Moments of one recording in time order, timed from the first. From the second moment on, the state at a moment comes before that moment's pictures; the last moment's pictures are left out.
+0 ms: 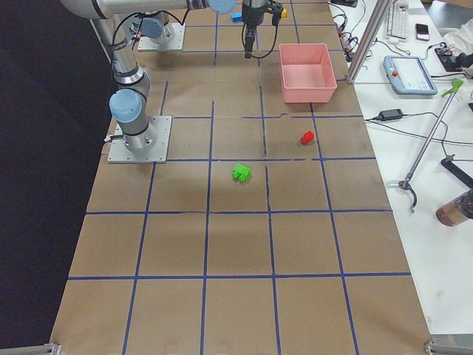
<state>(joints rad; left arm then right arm) -1.56 -1.62 -1.33 -1.72 1.50 -0.02 1.59 -1.58 1.51 -1.46 -1.56 0.15</state>
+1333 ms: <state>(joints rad) -1.55 -1.62 -1.33 -1.72 1.50 0.00 1.53 -1.55 1.51 -1.45 -1.56 0.11</state>
